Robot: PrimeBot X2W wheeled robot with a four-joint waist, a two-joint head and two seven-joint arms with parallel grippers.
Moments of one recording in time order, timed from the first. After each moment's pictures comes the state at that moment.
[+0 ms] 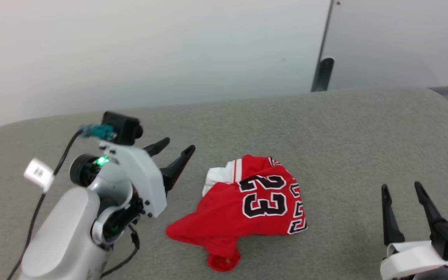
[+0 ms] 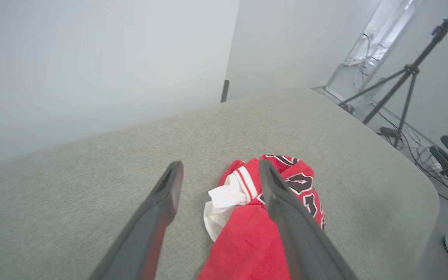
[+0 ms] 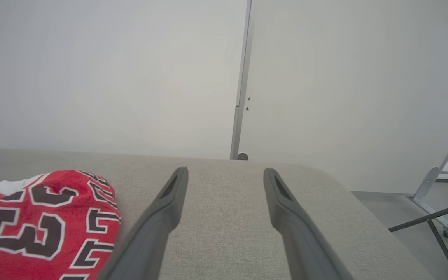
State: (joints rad) left arm -0.53 0.39 -0.41 0.18 -0.74 -0.12 0.46; right arm -0.07 -0.05 -0.10 0.16 -0.02 0.13 -0.26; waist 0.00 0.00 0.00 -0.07
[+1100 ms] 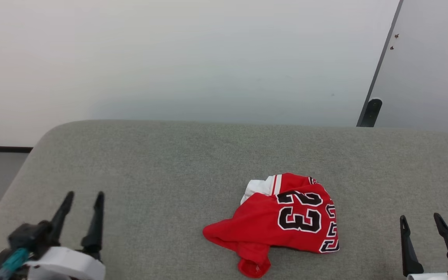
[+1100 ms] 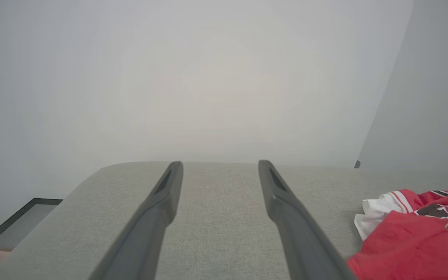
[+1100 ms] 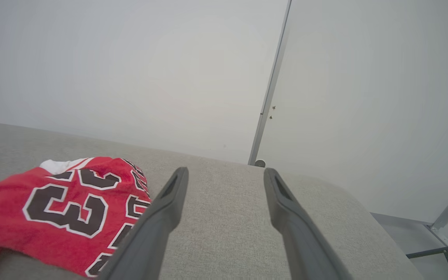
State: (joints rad) left arm -0.09 0.38 -0.11 0.26 -0.45 -0.09 -0.26; right arm 0.08 -0.08 -0.15 0.12 -0.06 0.13 -0.26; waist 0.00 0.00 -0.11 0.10
